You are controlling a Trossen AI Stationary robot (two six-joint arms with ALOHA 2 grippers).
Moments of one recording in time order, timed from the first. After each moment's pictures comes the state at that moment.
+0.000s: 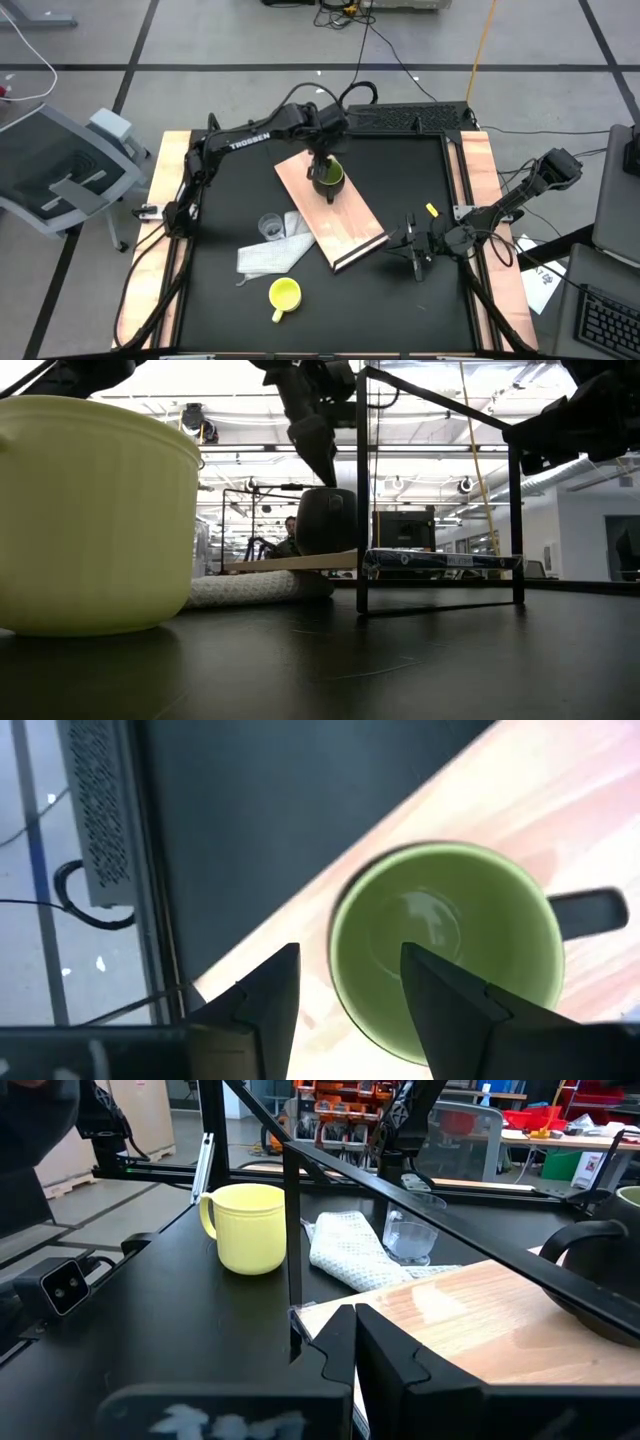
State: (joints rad) left arm 0.36 2.13 2.19 -1.18 0.05 0.54; right arm 0.59 1.00 0.14 0.69 0.50 0.07
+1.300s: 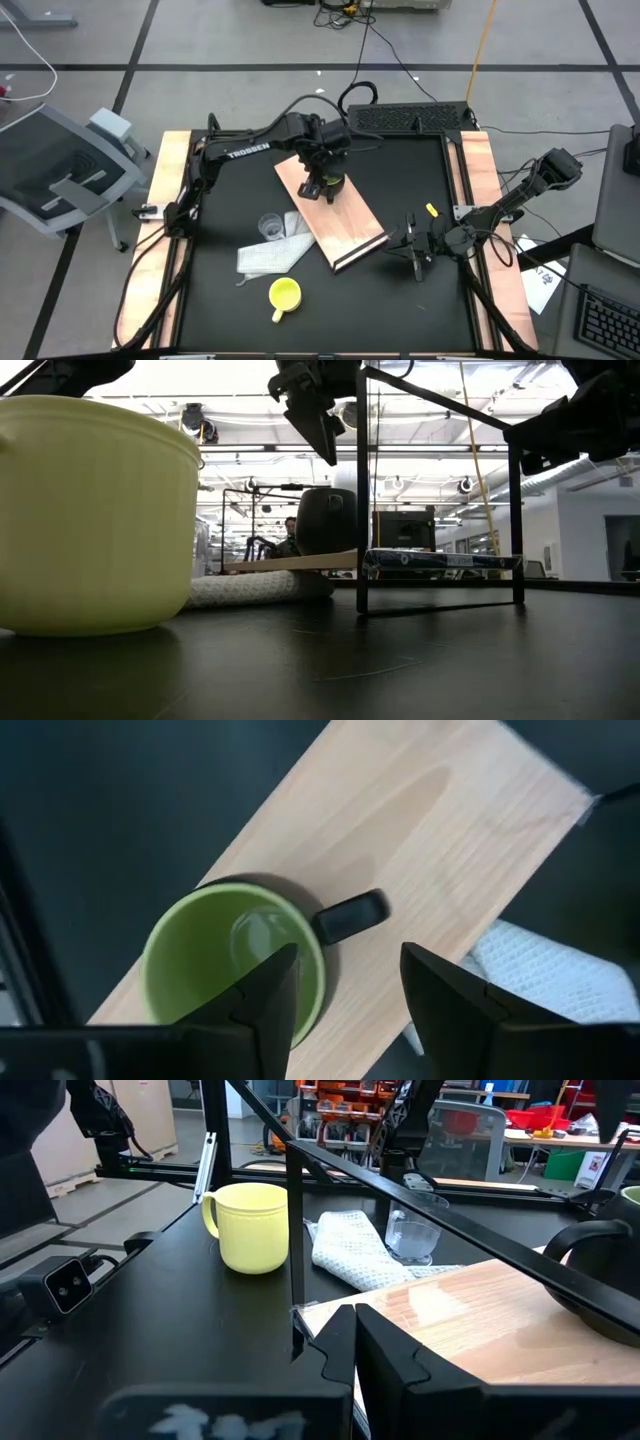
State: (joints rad) left arm 0.26 2.14 2.28 -1.39 0.21 0.58; right arm 0.59 1.00 0.14 0.69 0.50 0.07
